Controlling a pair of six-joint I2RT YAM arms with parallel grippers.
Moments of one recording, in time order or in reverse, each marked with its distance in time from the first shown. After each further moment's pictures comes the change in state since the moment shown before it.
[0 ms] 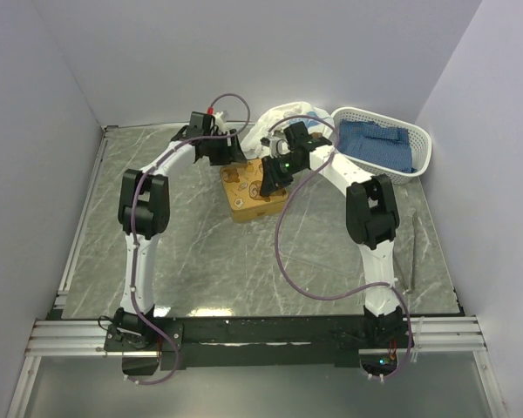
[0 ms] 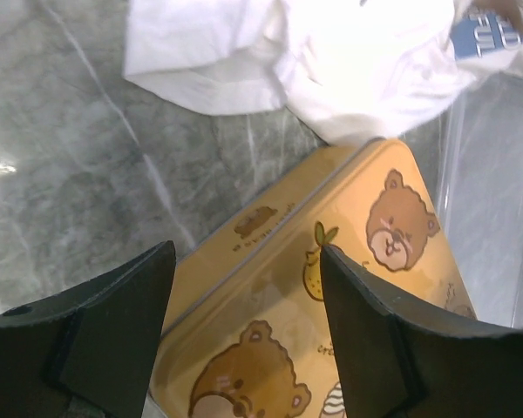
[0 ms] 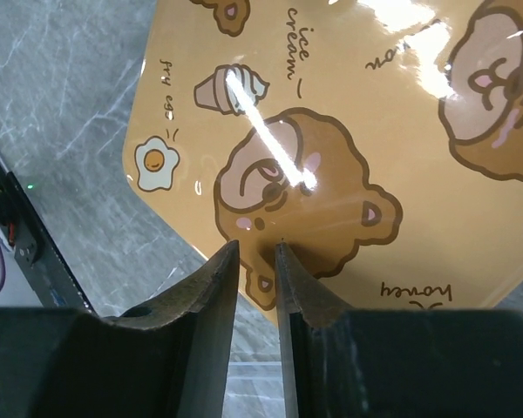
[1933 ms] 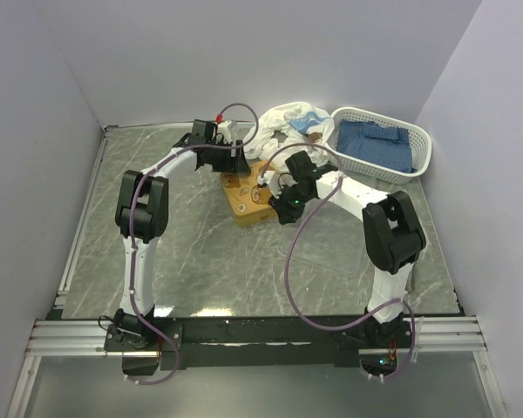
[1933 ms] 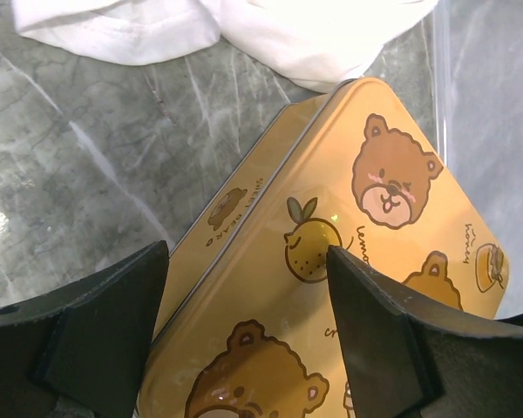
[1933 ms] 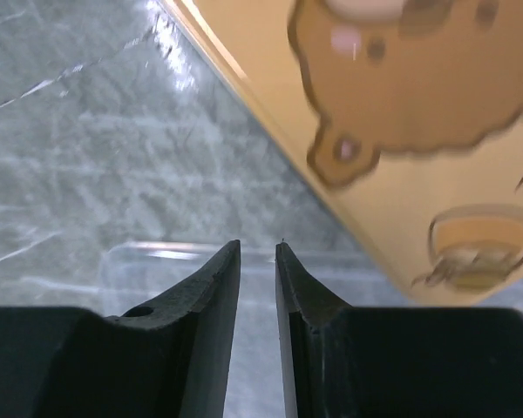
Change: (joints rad) left arm -0.024 -0.064 -0.148 0.059 0.089 0.153; right arm 0.072 -0.315 -0.481 0.052 0.211 -0.577
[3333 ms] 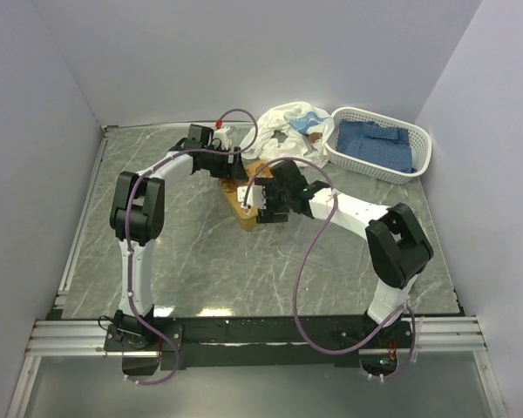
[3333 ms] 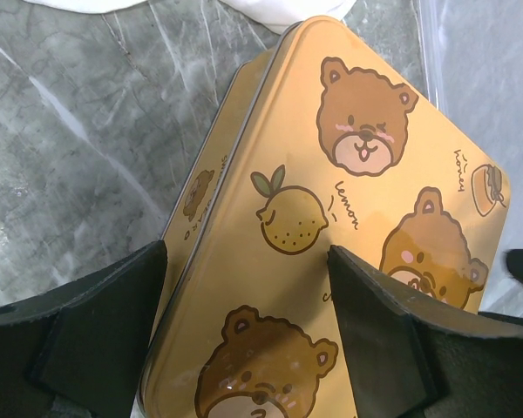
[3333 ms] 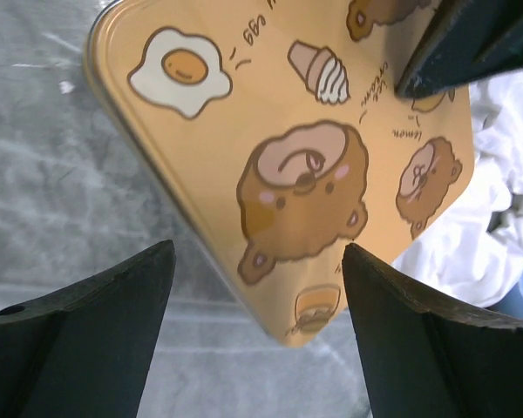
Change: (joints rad) left arm 0.014 -0.056 -0.106 0.013 0.082 0.083; right arm 0.150 -0.128 -0.135 0.346 0.251 -0.457
